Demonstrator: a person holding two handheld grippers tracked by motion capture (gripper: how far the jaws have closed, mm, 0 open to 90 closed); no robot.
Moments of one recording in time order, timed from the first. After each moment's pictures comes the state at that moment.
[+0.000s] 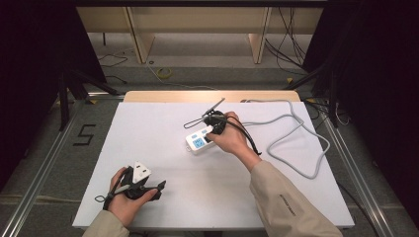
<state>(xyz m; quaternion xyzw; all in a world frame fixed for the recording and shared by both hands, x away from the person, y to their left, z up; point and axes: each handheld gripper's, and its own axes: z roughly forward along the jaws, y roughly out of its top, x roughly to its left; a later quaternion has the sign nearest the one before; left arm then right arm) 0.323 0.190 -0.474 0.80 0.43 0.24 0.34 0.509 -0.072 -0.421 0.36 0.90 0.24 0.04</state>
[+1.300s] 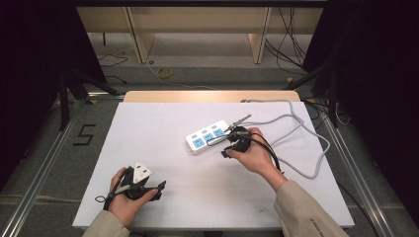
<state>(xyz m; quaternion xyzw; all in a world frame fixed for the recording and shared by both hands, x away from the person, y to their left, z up) 0.323 0.189 -0.474 0.80 0.43 0.24 0.34 0.454 -0.137 -0.428 0.36 0.89 0.27 0.04</state>
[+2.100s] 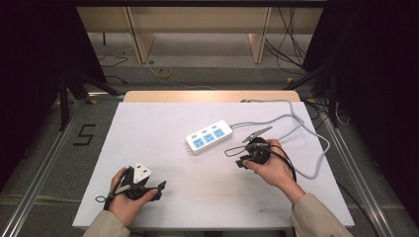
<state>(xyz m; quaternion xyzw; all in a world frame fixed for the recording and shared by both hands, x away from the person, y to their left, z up) 0.323 0.188 -0.475 0.80 0.43 0.24 0.34 0.421 -0.186 -0.438 0.38 0.88 0.28 0.05</state>
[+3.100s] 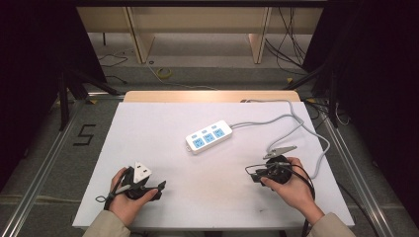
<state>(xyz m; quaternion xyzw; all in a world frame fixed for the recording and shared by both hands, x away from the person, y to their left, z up) 0.324 0.188 -0.476 0.80 0.44 0.24 0.33 0.373 -0.236 -0.455 0.40 0.86 0.31 0.06</state>
